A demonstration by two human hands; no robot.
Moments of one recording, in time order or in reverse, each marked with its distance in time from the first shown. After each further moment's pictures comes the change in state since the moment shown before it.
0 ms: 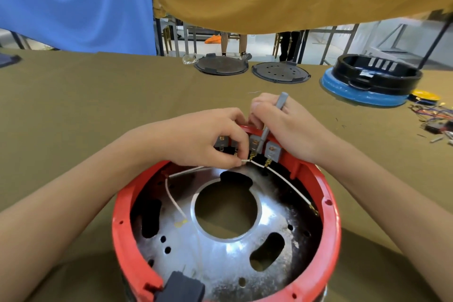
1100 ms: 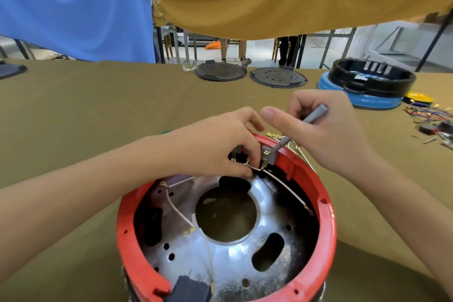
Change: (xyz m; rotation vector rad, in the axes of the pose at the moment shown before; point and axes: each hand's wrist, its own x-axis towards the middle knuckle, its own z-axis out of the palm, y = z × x) left_hand 0.007 0.020 0.005 0.148 0.062 0.073; right_hand -0.037 0.002 -0.028 0.085 0.277 -0.162
